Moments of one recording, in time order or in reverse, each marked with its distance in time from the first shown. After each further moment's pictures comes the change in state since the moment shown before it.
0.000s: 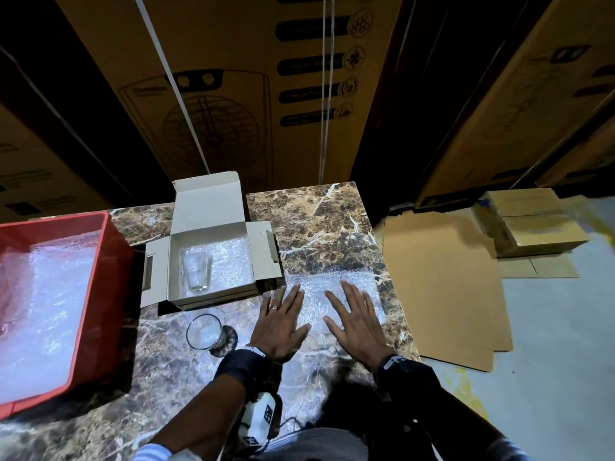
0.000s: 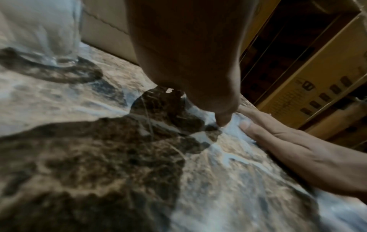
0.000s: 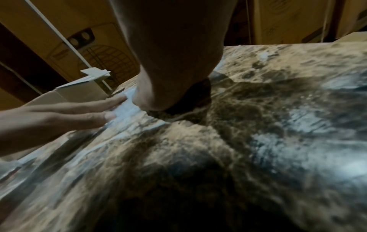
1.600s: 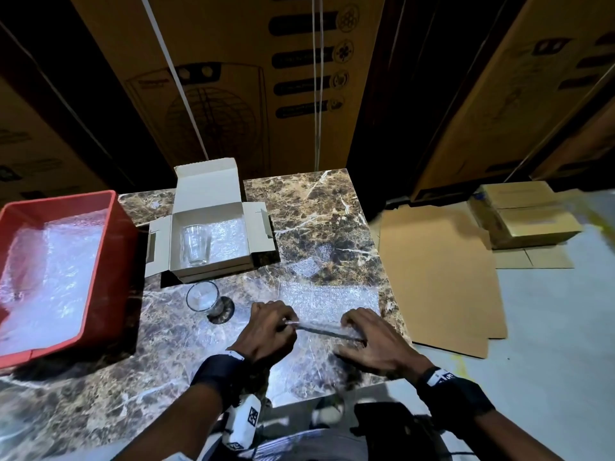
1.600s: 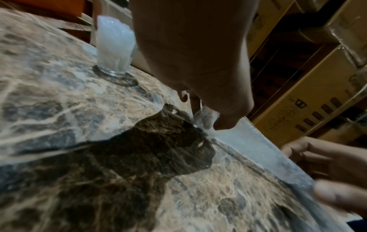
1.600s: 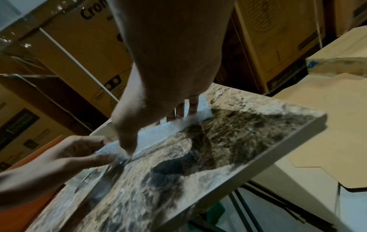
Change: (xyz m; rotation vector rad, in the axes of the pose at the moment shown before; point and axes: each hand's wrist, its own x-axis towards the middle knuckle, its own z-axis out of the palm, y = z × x) left_hand -0.080 0.034 -0.004 -0.349 0.193 0.038; right_hand -0.107 0.012 -0.052 0.332 -0.211 -0.130
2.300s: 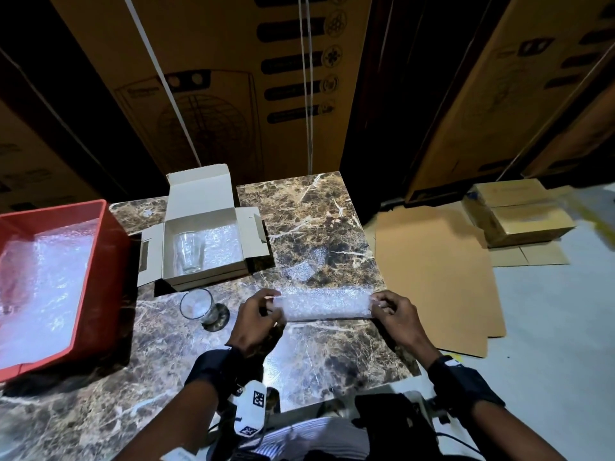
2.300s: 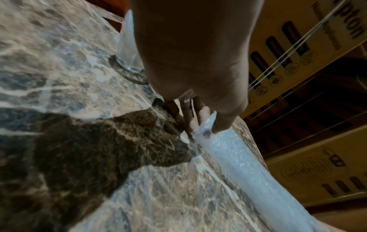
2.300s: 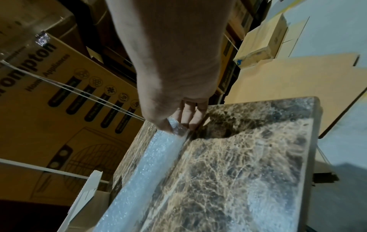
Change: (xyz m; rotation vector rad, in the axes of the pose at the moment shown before) left_hand 0.013 0.014 -0.018 -0.726 0.182 -0.356; right_hand 0.010 0.038 -0.022 0.650 0.477 0.391
